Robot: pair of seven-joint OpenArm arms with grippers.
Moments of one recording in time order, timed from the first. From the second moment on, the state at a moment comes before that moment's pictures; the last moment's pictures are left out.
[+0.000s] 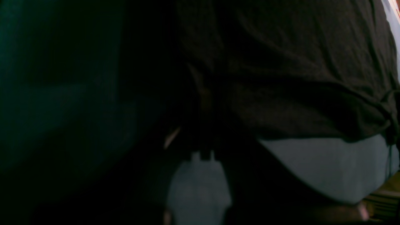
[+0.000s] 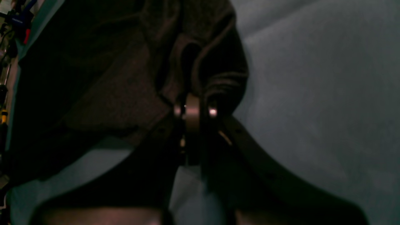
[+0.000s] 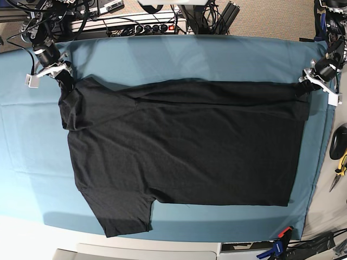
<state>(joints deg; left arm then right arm) 19.1 -29.2 -21.1 76.8 -62.5 -26.6 42.3 -16.1 10.0 48.0 85.3 50.7 39.0 -50.6</state>
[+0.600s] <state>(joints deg) 29.9 -28.8 -30.8 87.1 -61.3 -27.6 44.2 -21.4 13.9 50.8 85.3 59.0 39.2 -55.3</state>
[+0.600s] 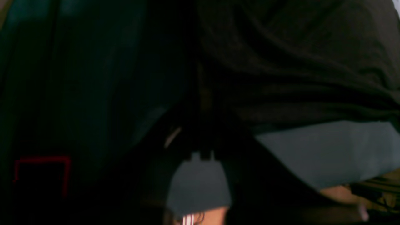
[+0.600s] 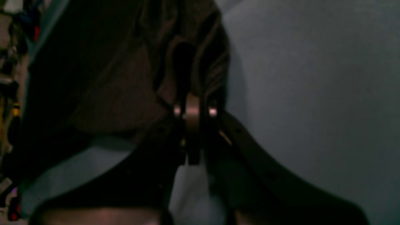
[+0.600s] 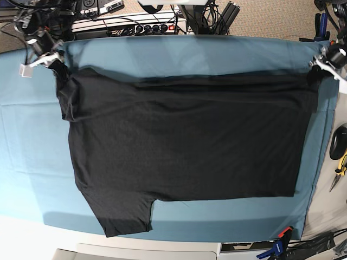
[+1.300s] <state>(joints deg) 33.9 -28.5 -30.8 87.1 -61.6 -28.0 44.1 -31.8 16.0 58.7 85.5 68.4 39.8 -58.9</state>
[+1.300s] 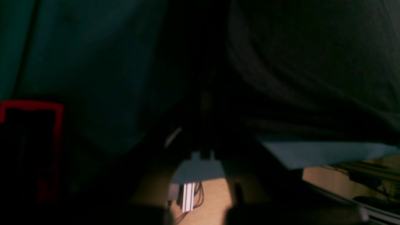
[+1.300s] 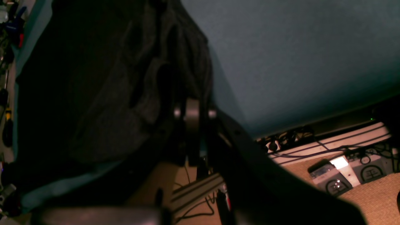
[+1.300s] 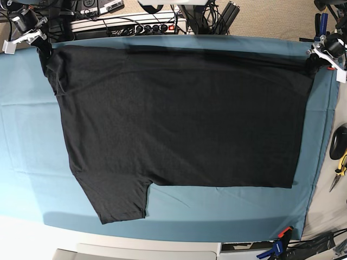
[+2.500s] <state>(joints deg) 38.4 -27.3 -31.5 89.0 -60.8 -29.1 42.8 -31.9 16.7 58.7 85.5 68.2 39.8 -58.7</state>
